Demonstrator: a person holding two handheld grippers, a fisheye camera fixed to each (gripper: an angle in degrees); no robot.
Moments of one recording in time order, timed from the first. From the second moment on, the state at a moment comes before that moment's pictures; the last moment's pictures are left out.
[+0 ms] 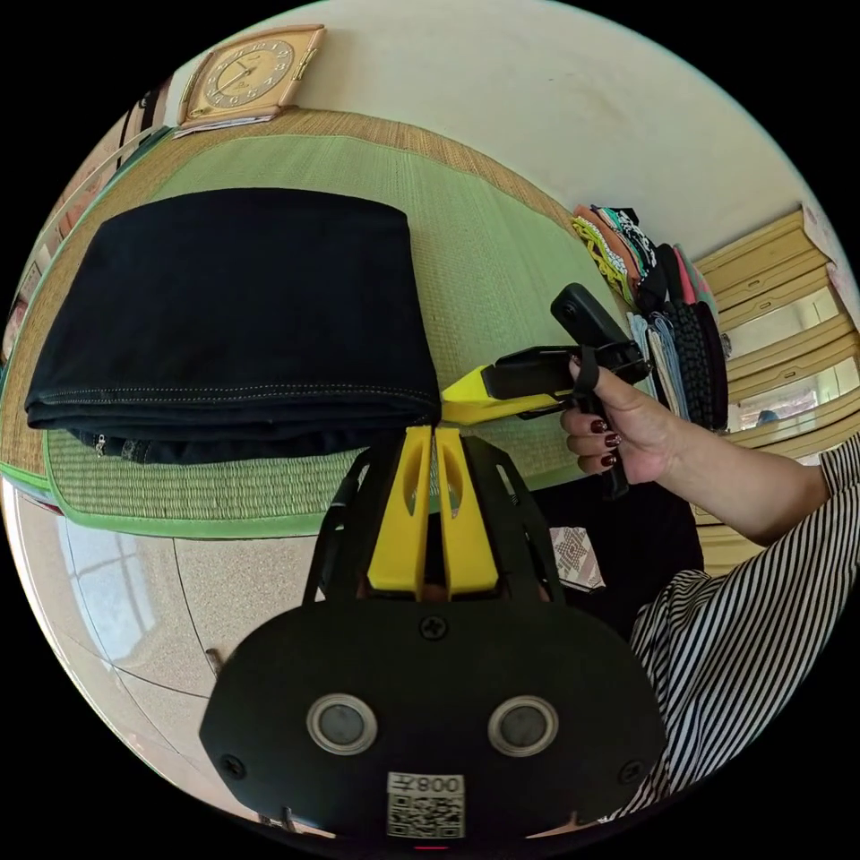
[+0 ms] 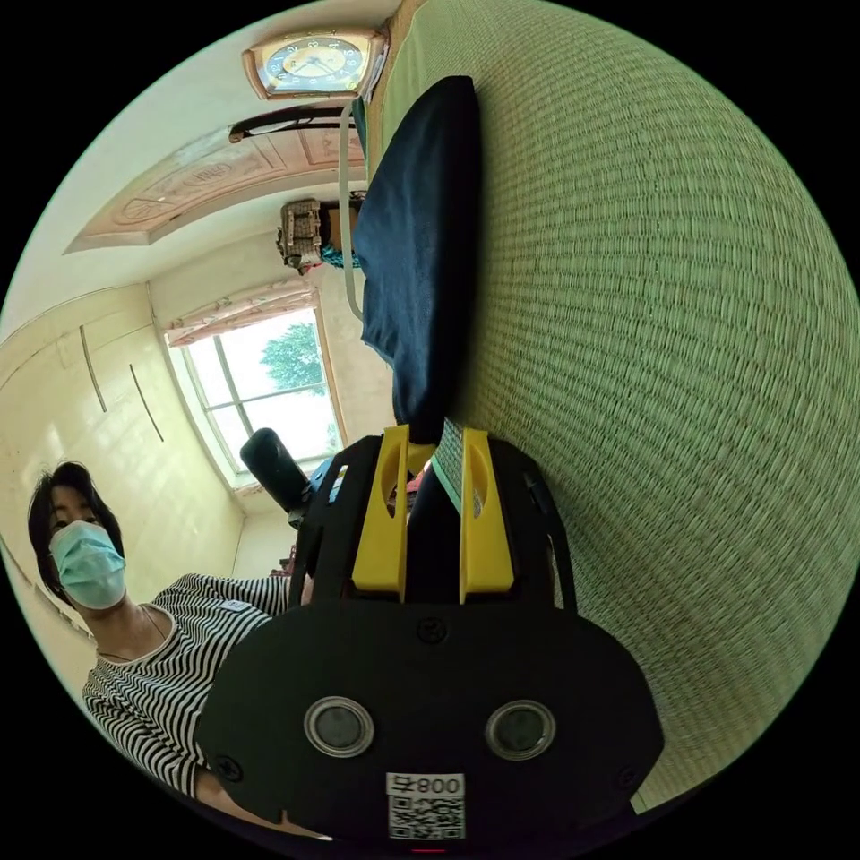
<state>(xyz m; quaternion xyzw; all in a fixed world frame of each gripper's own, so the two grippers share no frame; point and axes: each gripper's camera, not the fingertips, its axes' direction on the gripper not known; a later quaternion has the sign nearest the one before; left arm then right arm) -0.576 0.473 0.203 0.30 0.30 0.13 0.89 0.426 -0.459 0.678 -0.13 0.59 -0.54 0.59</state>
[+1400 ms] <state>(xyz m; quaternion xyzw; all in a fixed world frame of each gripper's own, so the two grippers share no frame) -1.061 0.468 0.278 0.38 0.61 -0.27 0.64 0.401 -0.416 0.723 -0.18 0.53 -0.56 0.61</state>
